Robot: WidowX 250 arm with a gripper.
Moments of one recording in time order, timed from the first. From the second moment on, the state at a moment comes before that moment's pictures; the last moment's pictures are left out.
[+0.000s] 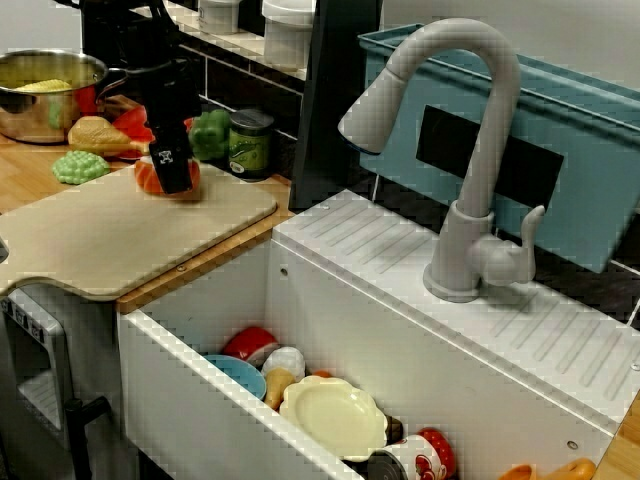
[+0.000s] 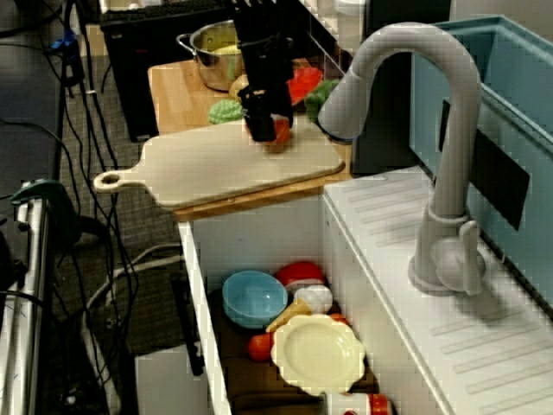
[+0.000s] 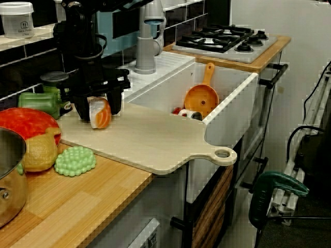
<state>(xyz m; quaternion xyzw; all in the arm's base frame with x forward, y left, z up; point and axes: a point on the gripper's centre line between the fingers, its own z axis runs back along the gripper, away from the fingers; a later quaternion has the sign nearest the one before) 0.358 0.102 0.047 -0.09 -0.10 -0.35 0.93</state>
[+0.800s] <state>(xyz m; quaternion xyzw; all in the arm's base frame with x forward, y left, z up) 0.333 0.126 0.069 -0.16 -0.07 -0.31 0.94</state>
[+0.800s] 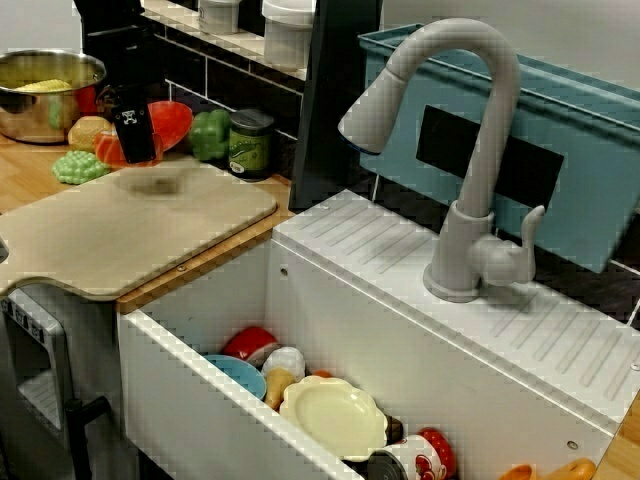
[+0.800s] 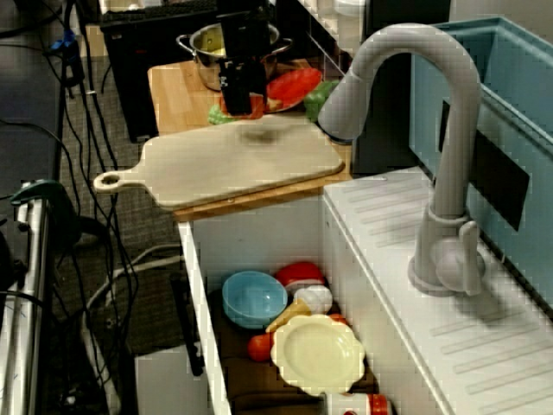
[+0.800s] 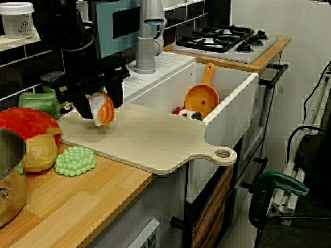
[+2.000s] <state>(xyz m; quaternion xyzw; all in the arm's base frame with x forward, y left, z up) 0.313 0.159 0.092 -0.12 -0.06 -0.22 0.97</state>
